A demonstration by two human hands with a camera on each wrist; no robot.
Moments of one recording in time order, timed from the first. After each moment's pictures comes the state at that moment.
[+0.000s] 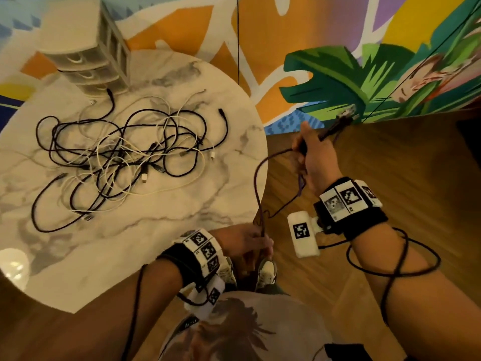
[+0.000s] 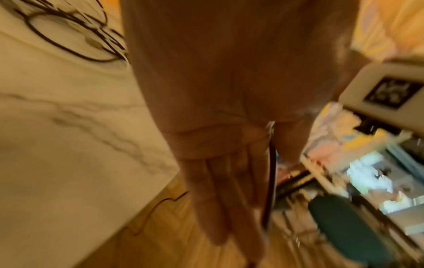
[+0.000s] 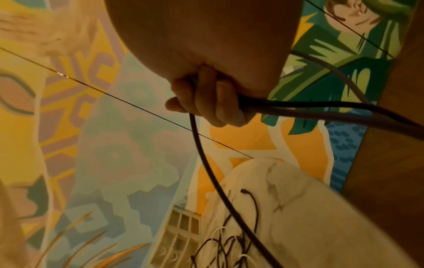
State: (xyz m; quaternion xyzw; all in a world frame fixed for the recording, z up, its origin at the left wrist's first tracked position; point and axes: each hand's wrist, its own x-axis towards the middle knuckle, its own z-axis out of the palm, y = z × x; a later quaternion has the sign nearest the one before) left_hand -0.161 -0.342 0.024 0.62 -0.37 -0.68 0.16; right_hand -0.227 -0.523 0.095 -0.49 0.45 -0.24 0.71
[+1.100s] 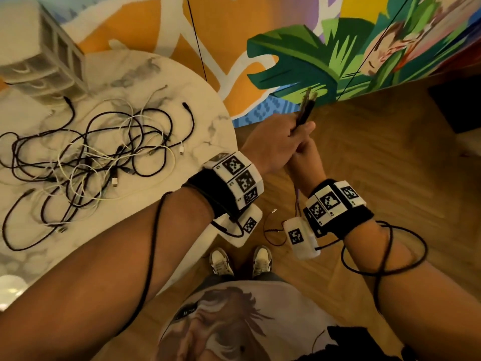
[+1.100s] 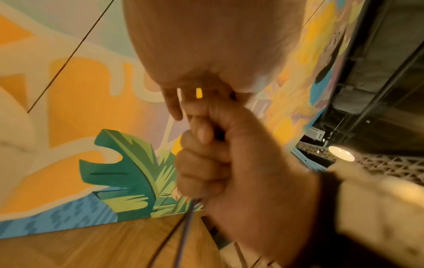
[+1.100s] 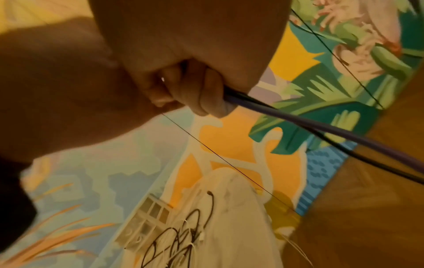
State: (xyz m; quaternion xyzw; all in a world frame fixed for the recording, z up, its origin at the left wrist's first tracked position) left_hand -0.201 -0.493 0.124 0.70 -0.55 -0.31 0.33; right_hand -0.292 -0.526 0.072 -0.63 0.41 -0.27 0.60
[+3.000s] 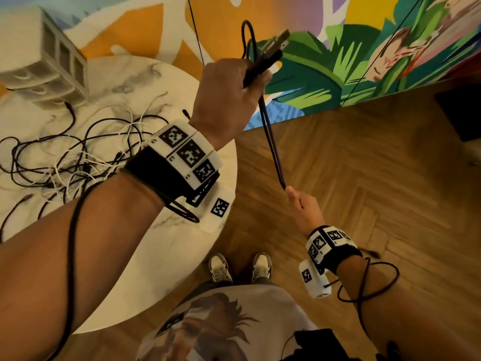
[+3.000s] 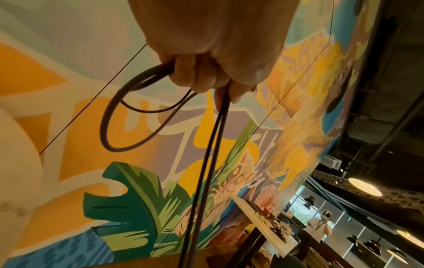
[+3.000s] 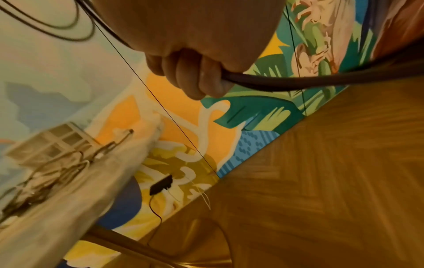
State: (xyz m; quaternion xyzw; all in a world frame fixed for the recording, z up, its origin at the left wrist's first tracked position) left_hand -0.134 -0.504 0.171 0.76 -0.52 -0.07 0.38; right_hand -0.355 -0.517 -0.023 -0.72 0.47 -0.09 0.50
